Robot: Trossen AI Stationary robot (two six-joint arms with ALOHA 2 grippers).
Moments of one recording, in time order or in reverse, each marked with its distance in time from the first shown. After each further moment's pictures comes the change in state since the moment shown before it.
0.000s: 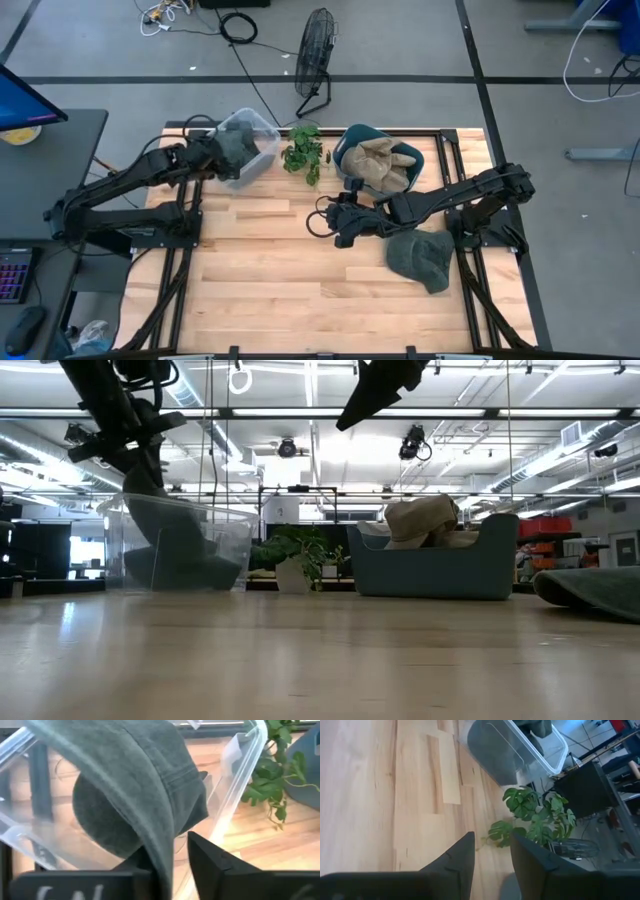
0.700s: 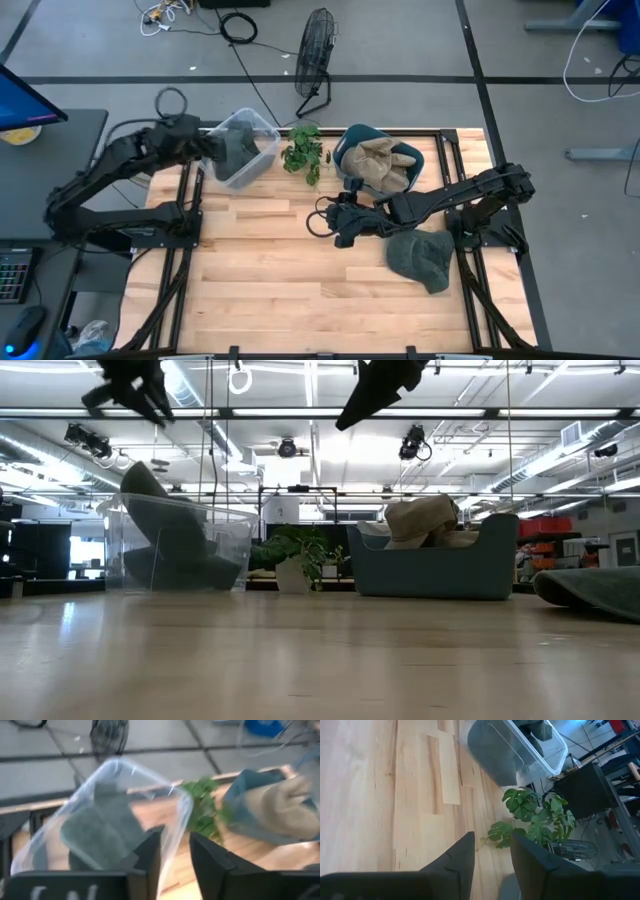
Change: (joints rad) left arm 0.003 0.000 0.331 -0.079 -0.025 0.150; right arm -0.003 0.000 0.000 0.002 0.000 -0.012
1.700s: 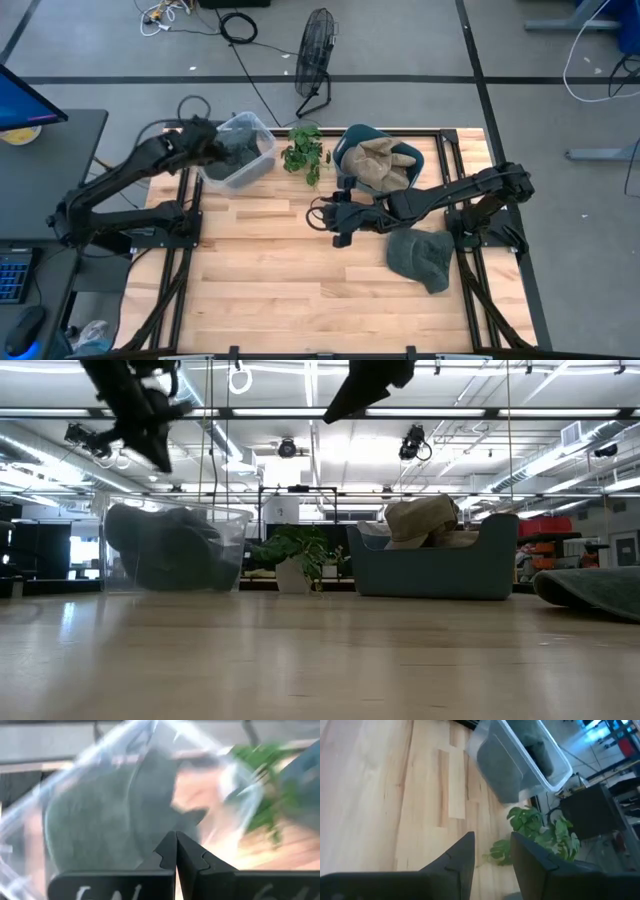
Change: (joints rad) left arm 0.146 0.057 -0.232 0.122 0.068 0.016; right arm -0.023 0.000 0.000 0.092 -0.078 -0.127
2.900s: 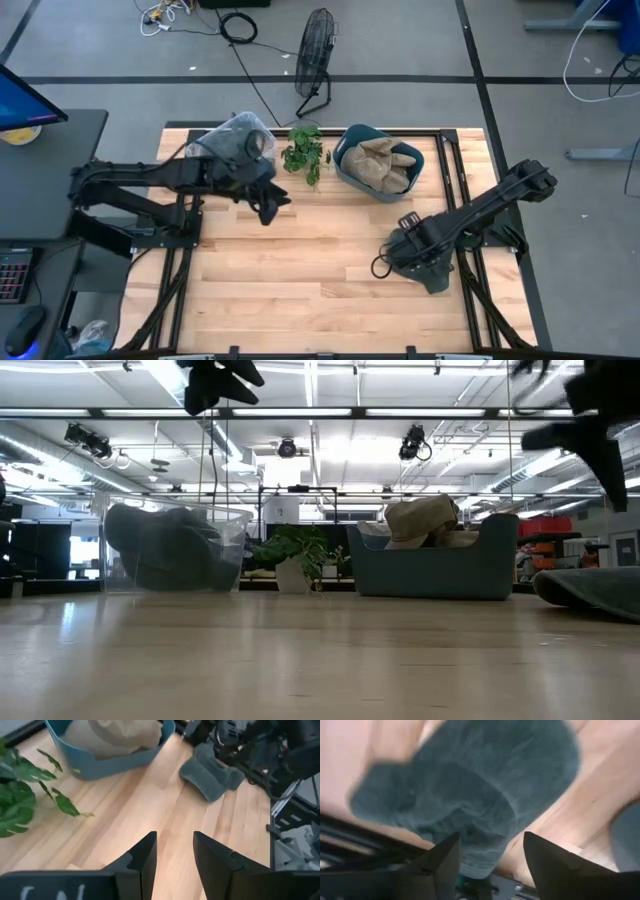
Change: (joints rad) left arm -0.638 0.274 0.208 0.307 0.204 0.112; right arm 0.251 -0.174 -0.285 -0.909 -0.578 0.196
